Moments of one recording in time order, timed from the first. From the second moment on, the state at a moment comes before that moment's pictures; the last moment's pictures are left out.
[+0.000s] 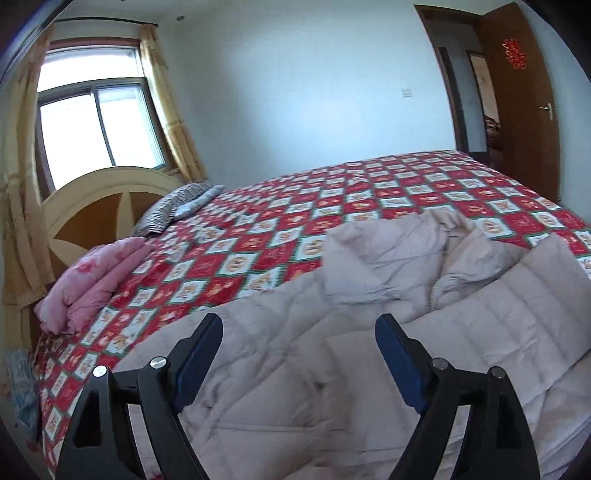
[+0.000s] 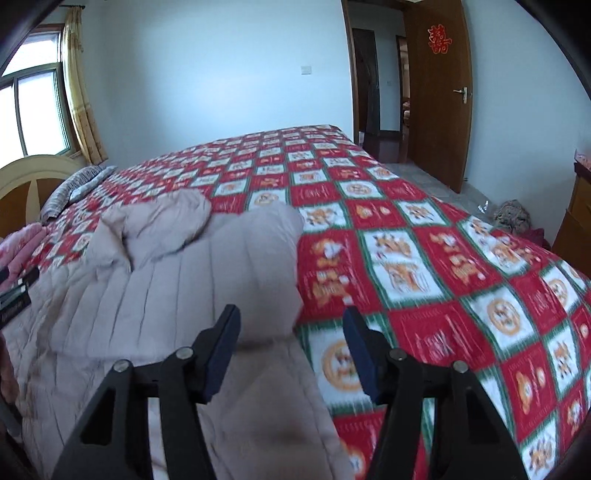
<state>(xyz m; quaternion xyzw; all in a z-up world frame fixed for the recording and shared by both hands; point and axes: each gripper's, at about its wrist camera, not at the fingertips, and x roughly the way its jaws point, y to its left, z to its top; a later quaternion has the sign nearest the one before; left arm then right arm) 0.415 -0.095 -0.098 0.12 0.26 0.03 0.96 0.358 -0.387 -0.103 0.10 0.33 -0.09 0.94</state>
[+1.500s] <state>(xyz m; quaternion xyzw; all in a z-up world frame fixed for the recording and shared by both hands) 0.493 -0.107 -0.206 0.12 0.39 0.03 0.91 0.453 -0.324 -0.156 -0.04 0.42 -0.09 0.90</state>
